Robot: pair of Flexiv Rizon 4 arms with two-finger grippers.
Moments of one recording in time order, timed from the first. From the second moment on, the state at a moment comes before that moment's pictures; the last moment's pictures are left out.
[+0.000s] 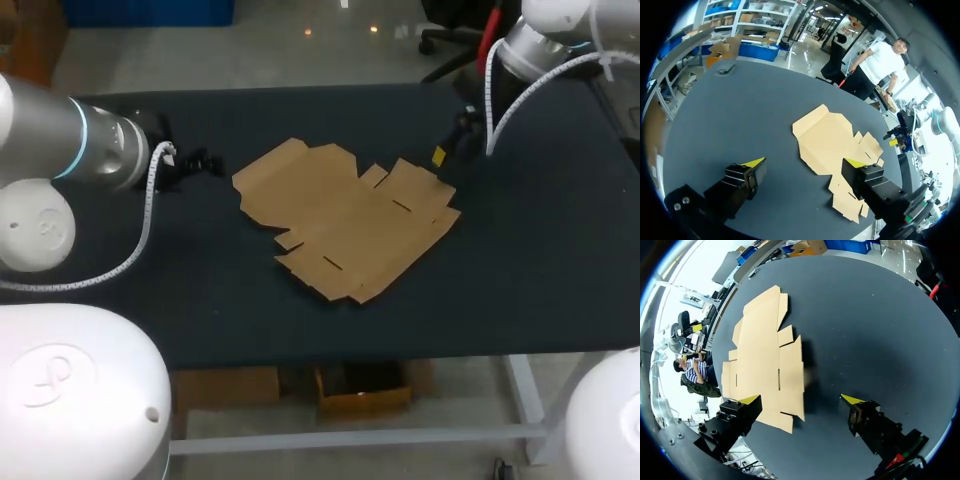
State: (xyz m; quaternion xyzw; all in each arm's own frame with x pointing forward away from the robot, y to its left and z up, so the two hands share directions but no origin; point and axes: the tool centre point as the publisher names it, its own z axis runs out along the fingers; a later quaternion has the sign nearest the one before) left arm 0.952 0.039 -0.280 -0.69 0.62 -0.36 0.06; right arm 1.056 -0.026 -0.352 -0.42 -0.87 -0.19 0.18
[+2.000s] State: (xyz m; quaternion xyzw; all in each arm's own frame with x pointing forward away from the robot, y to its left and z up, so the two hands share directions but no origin) left arm 0.989 0.043 -0.299 -0.65 0.71 -0.25 -0.09; right arm 1.067 0.035 -0.399 -0.37 -0.89 -0.12 0.24
